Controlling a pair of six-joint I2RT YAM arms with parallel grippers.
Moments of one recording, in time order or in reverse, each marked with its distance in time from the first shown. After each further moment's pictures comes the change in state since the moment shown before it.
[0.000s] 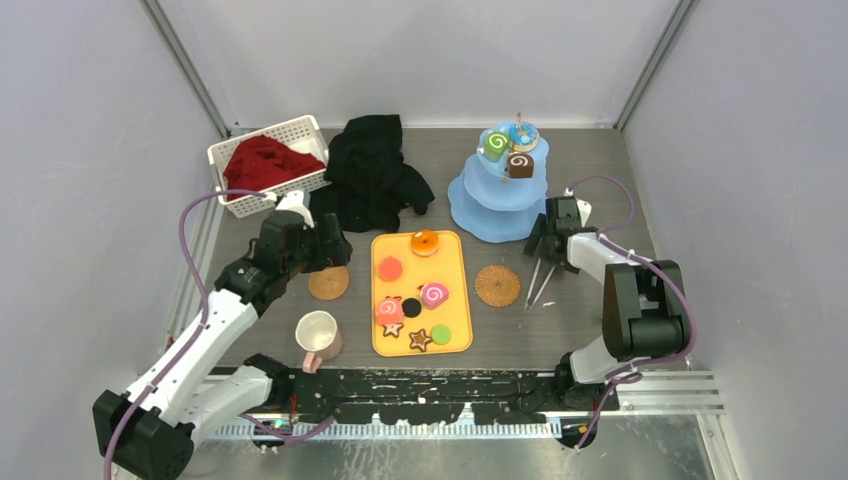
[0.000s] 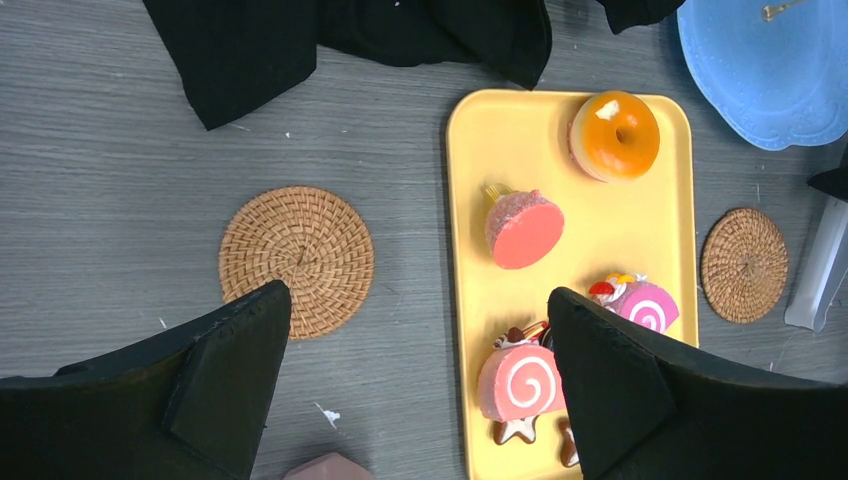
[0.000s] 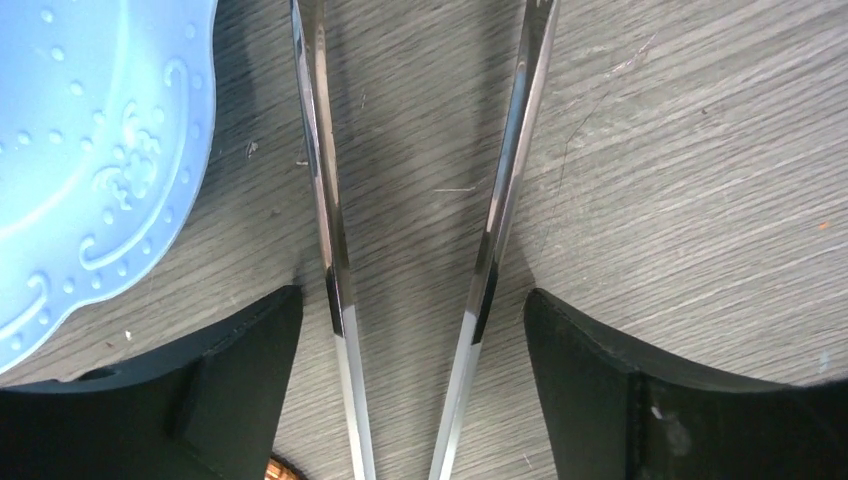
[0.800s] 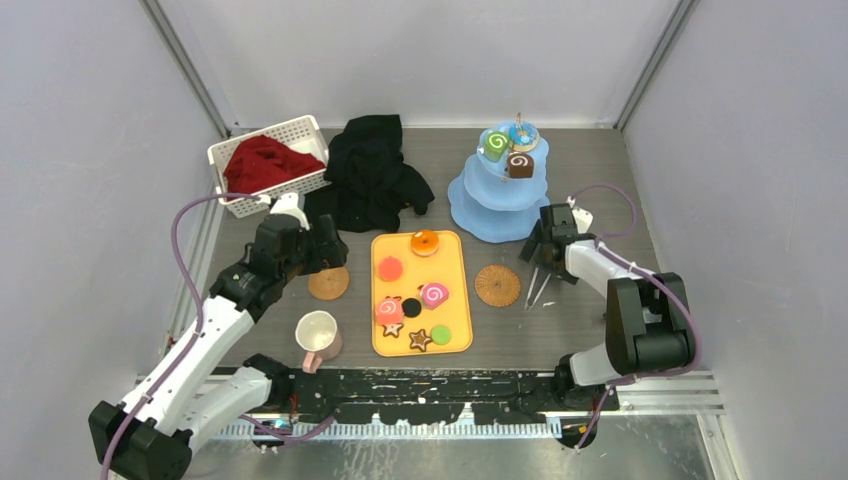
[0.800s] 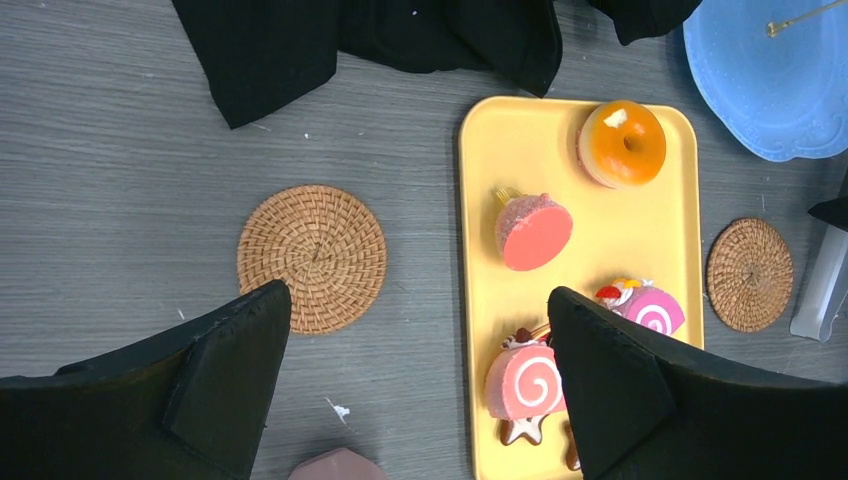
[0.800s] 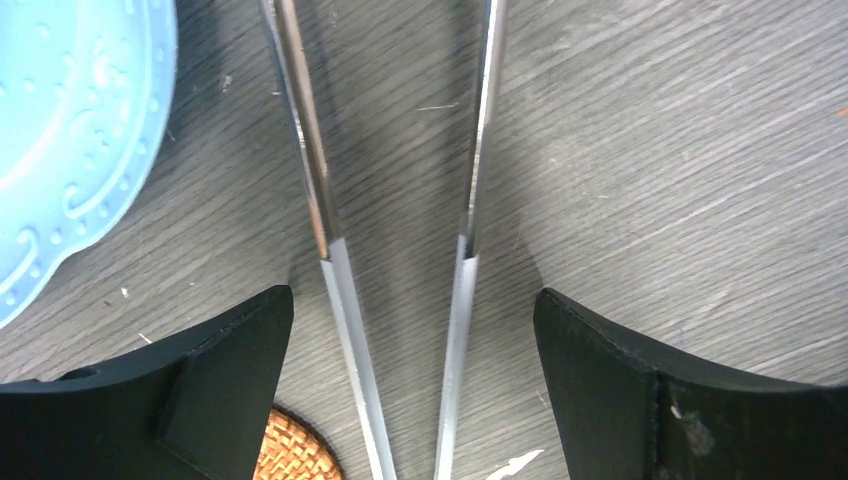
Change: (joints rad) left arm 0.000 -0.040 -0.006 -0.022 -0.028 -0.003; right arm 0.047 -0.079 -0.052 -0.065 0.040 0.127
